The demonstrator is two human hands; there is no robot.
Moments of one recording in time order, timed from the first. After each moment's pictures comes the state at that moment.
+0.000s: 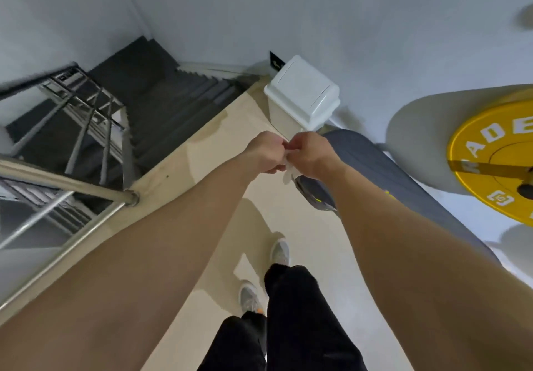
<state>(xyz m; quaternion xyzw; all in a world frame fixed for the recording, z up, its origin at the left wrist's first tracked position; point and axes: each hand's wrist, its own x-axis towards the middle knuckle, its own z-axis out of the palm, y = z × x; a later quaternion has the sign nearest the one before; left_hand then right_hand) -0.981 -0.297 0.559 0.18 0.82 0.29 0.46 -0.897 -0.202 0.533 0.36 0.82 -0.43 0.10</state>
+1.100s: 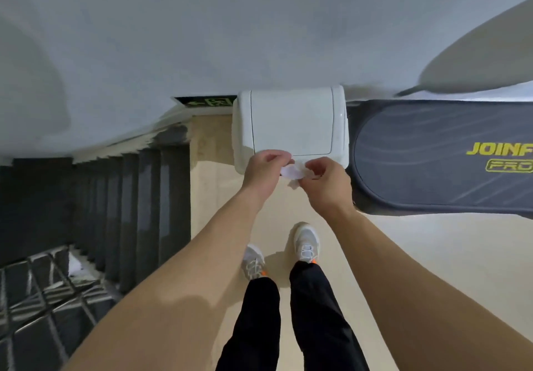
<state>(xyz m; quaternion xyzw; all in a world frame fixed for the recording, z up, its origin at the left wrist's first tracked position) -1.338 0.013 0.246 0.27 0.73 0.21 0.59 -1.205 -0.010 0.252 0.76 0.39 -0.50 -0.14</state>
